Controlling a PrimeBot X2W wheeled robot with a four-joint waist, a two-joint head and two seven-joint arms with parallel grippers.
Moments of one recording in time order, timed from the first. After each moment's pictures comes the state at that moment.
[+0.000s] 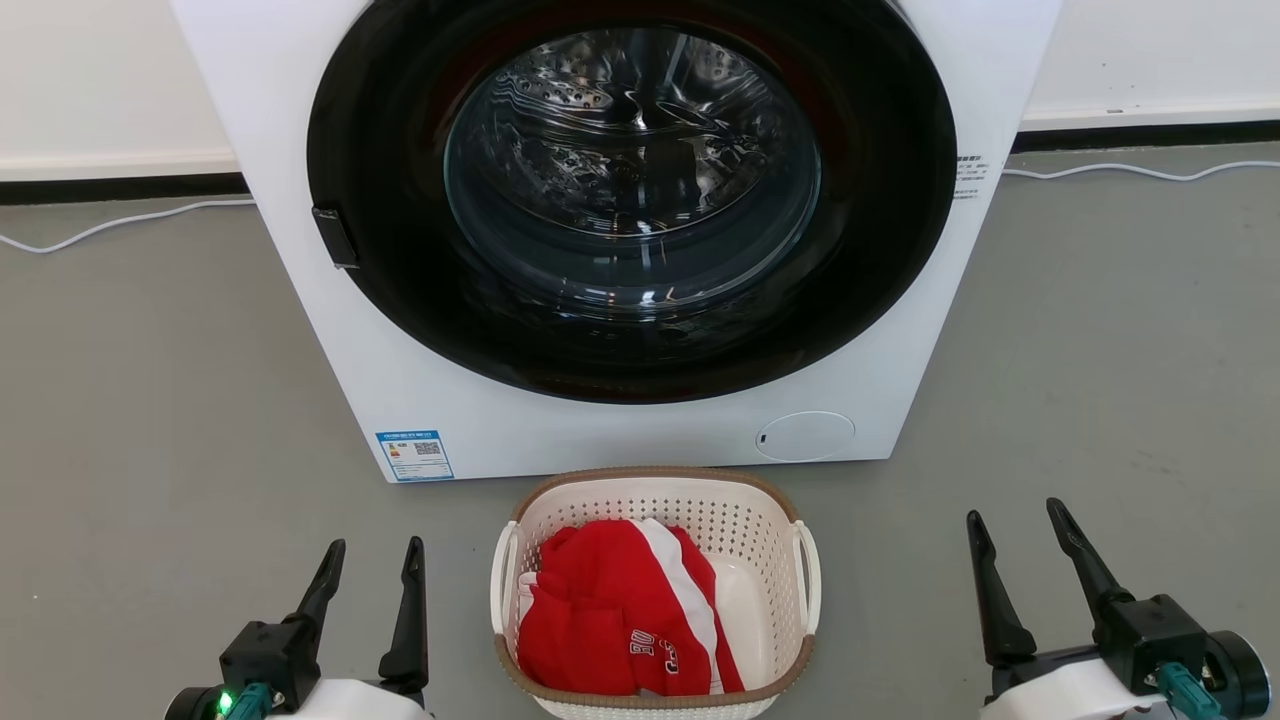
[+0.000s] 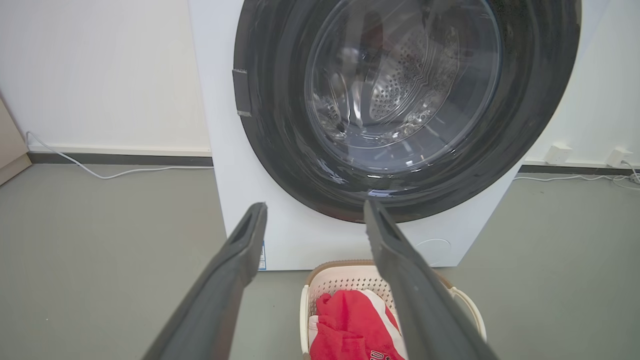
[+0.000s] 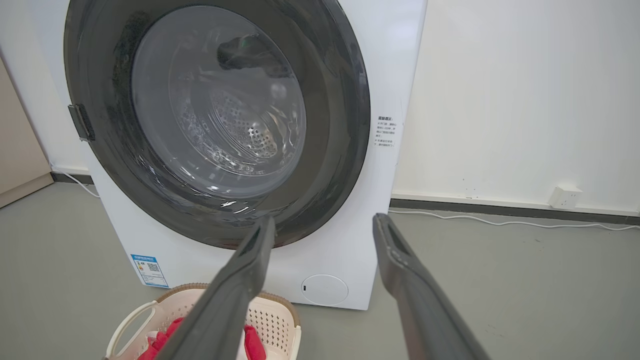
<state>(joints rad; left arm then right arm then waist) 0.03 0.04 0.00 0.20 -0.14 -0.07 -0.25 0.02 -0.04 -0.10 0.20 -0.06 0.12 -0.25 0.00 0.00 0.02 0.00</state>
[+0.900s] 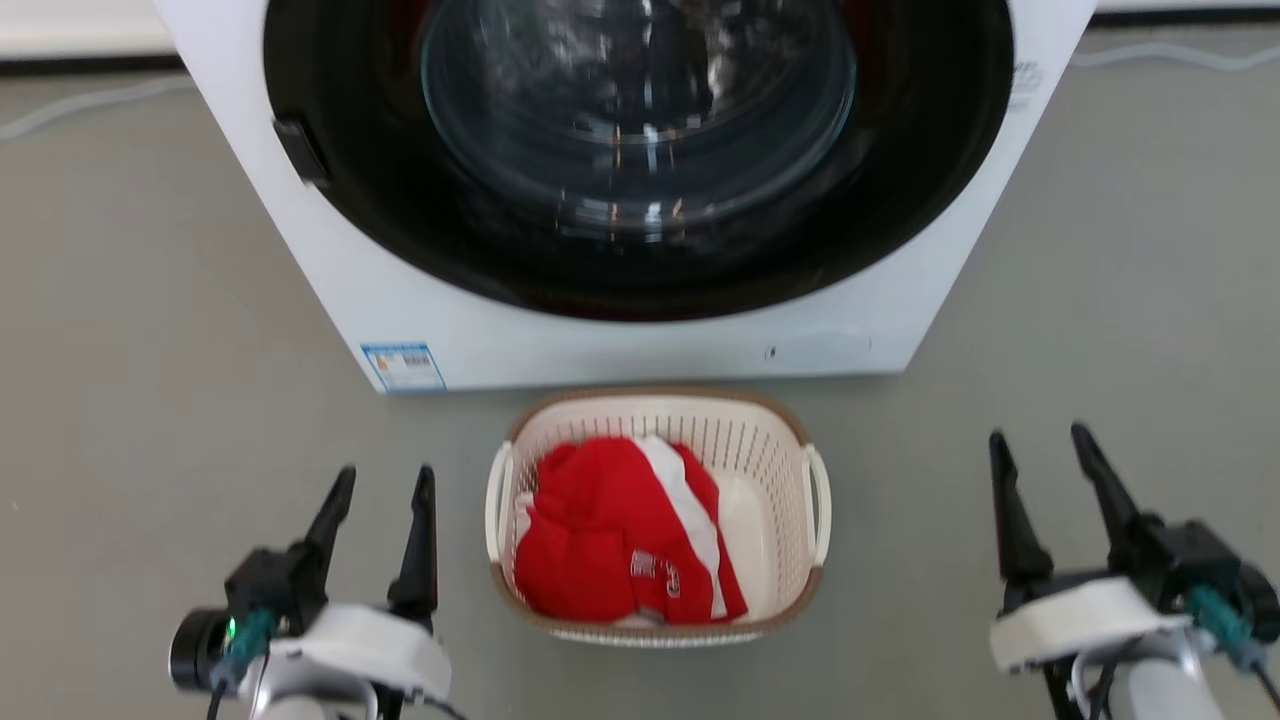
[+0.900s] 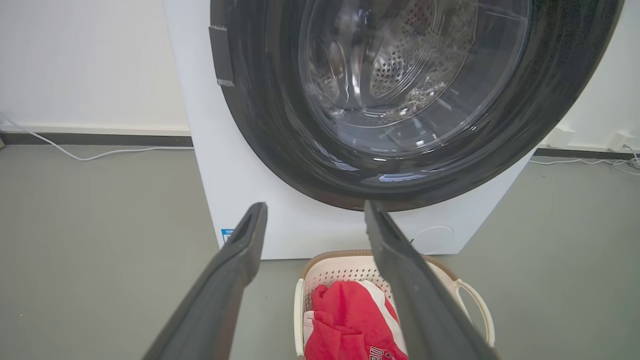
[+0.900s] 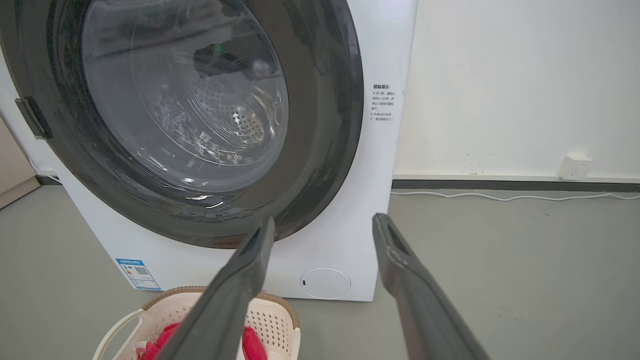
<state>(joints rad) -0.07 0.04 -0.01 0.24 -0.14 -0.08 -0.26 -0.08 -0.04 -0.13 0.24 -0.02 0.12 -0.25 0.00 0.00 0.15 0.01</state>
